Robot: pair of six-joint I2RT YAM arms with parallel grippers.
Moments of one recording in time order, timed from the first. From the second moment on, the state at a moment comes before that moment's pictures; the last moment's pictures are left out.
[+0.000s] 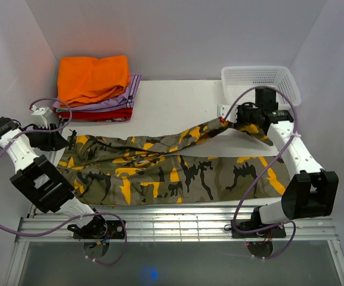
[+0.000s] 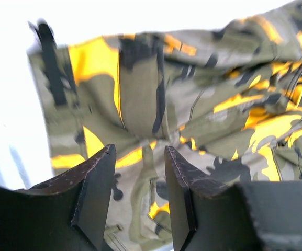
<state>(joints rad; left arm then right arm) 0.78 1.62 1.37 -1.07 0.83 0.86 0.12 1.42 1.11 -0.49 -0.48 -1.49</state>
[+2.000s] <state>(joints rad) 0.72 1.48 1.22 -0.97 0.90 0.84 0.55 1.46 1.03 -0.88 -0.09 -0.52</state>
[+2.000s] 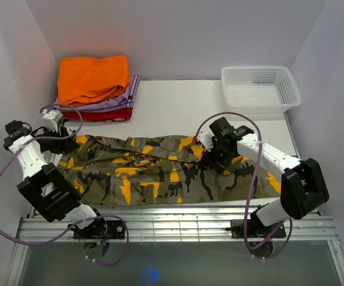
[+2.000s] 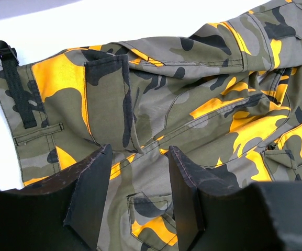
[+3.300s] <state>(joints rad) 0.75 1.80 1.15 -0.81 0.36 0.59 -0.32 1.09 1.15 -0.79 -0.60 -0.82</state>
